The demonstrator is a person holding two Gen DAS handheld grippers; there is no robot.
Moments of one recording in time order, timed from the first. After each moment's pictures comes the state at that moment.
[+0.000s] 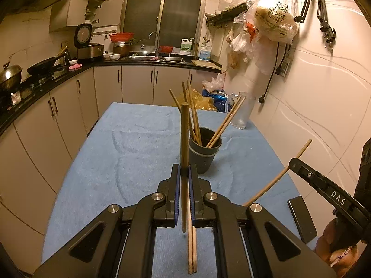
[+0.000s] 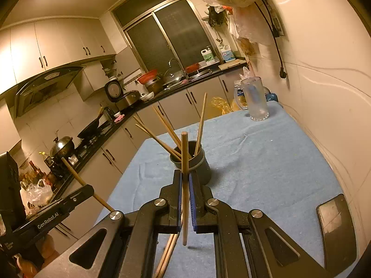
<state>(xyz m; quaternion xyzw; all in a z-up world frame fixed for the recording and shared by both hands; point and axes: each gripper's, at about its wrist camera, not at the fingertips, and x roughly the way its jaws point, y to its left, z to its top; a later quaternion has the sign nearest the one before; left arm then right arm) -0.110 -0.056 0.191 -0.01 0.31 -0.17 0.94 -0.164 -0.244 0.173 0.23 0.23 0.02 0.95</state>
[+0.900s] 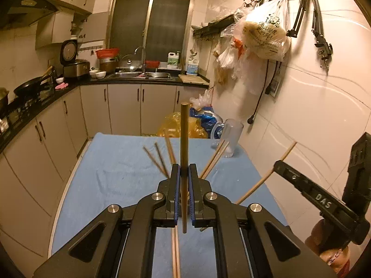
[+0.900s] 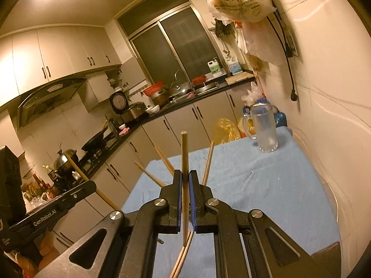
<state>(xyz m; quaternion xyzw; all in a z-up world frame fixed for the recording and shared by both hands) -0.048 -0.102 0.266 -0.01 0.27 -0.21 0.94 -0.103 -0.284 0.232 0.23 0.20 0.03 0.95</state>
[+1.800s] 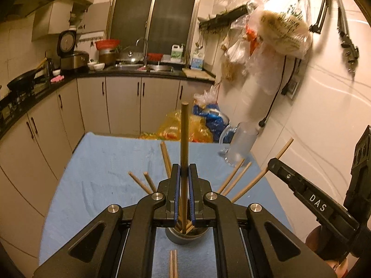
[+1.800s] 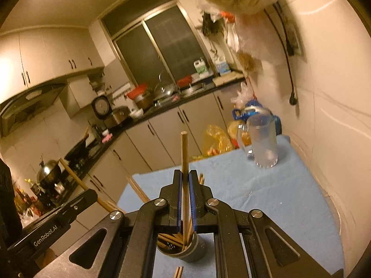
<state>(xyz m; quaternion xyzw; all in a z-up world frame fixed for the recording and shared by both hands) 0.056 -0.135 0.232 -0.02 0.30 -0.20 0.93 -0.002 -0.295 0.219 0.23 0.22 -0.01 0.95</state>
